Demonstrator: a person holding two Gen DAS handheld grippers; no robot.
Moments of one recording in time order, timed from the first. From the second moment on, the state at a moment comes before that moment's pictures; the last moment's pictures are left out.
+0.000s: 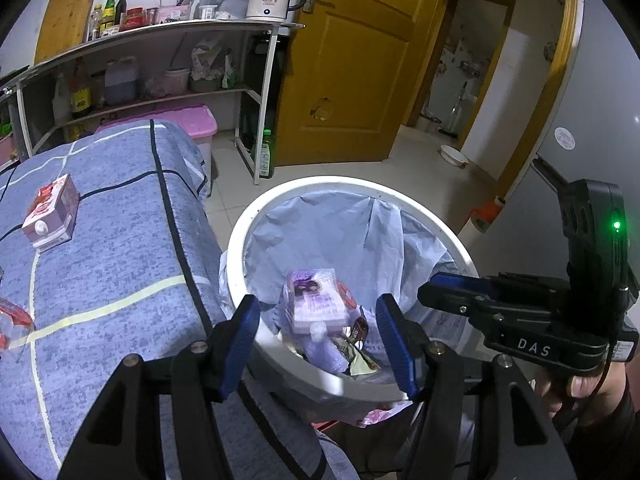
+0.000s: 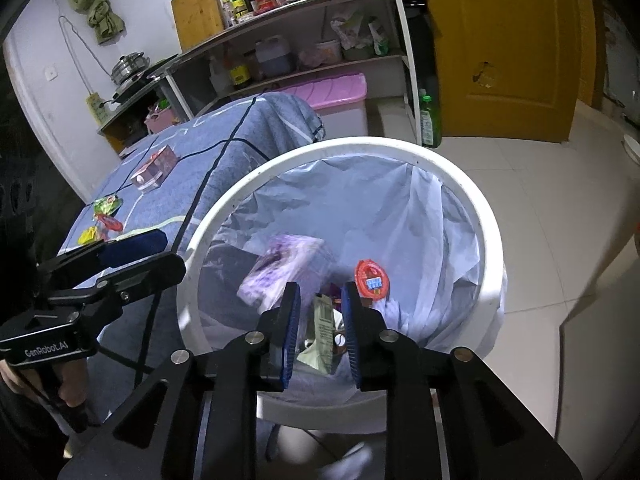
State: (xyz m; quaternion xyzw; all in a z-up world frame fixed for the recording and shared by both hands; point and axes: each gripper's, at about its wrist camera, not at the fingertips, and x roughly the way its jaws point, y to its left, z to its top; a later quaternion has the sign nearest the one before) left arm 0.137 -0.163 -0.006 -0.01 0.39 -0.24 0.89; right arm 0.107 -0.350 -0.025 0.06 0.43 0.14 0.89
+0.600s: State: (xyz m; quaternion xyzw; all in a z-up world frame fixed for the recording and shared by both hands) left arm 0.103 -0.123 0.021 -0.03 0.35 -0.20 0.91; right arm 0.086 -0.314 -0.002 0.04 0.41 0.18 0.89
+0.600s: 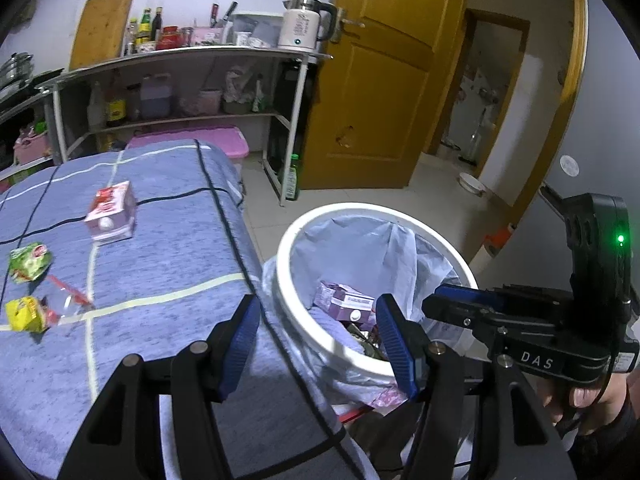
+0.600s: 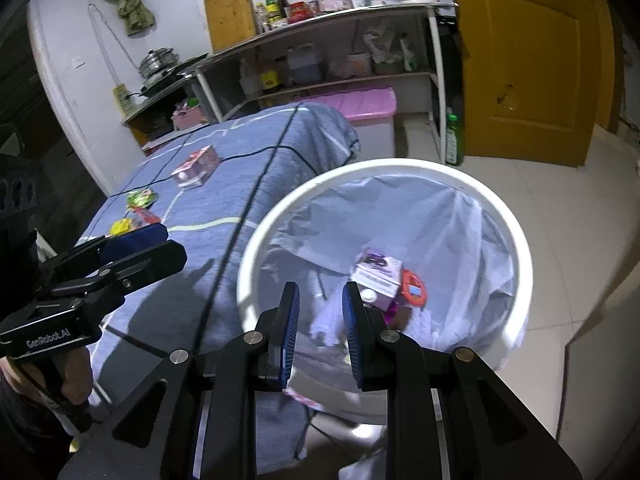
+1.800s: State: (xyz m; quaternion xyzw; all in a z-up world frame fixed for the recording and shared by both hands) left arm 0.070 0.049 0.004 -0.11 0.34 -0.01 0.93; right arm 0.094 -0.176 -0.010 -0.01 0.42 0.30 0.86
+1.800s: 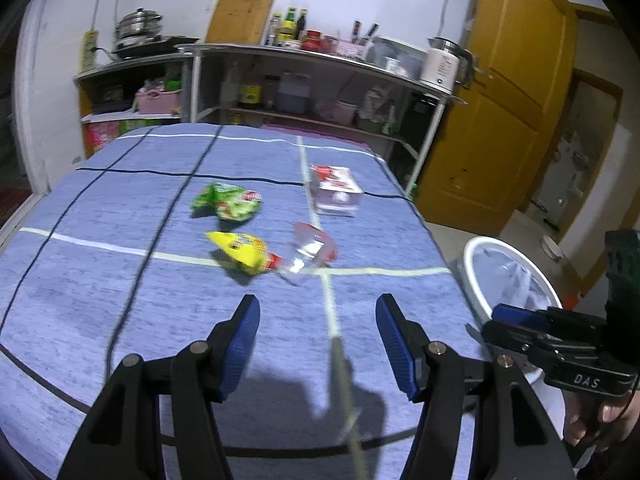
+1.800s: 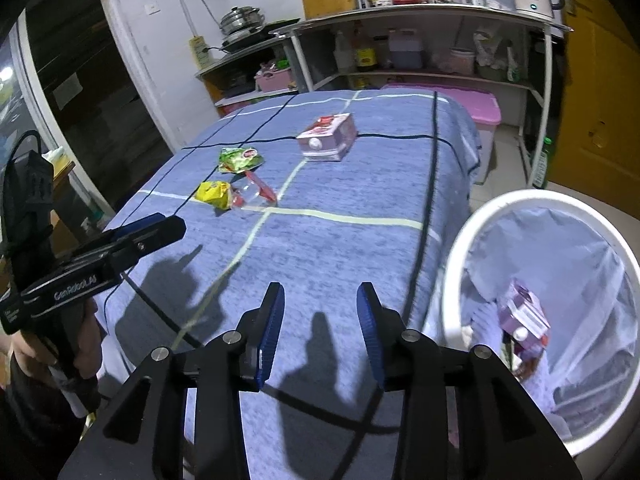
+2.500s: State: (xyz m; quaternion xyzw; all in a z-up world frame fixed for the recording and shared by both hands) left arm 0.133 0.104 -0.027 -0.18 0.38 0.04 0.91; right arm 0.117 -0.155 -0.018 -0.02 0.43 0.31 0.85
